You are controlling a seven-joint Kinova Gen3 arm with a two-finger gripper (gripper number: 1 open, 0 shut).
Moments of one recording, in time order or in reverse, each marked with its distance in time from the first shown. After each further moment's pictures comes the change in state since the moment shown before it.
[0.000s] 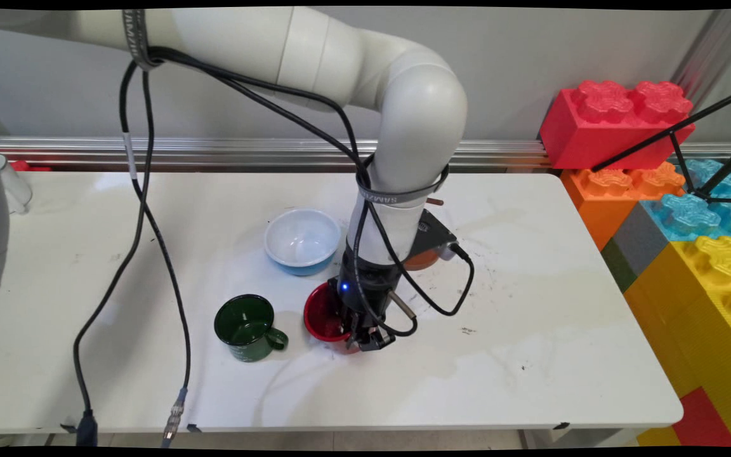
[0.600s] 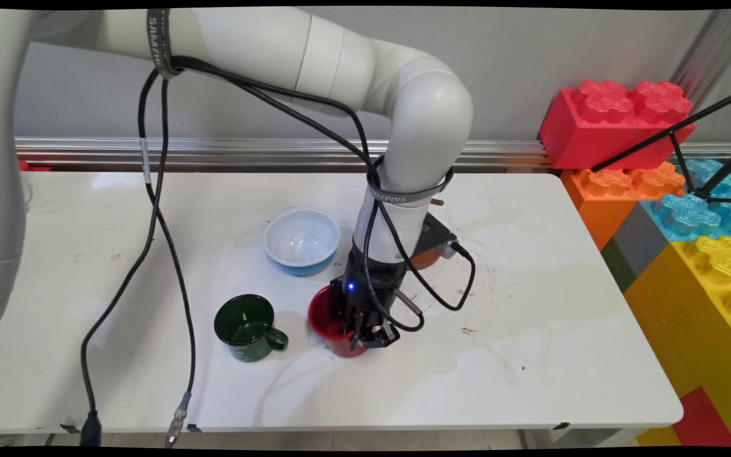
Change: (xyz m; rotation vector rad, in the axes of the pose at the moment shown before) arm 0.015 -0.006 0.009 -0.015 -0.026 -0.044
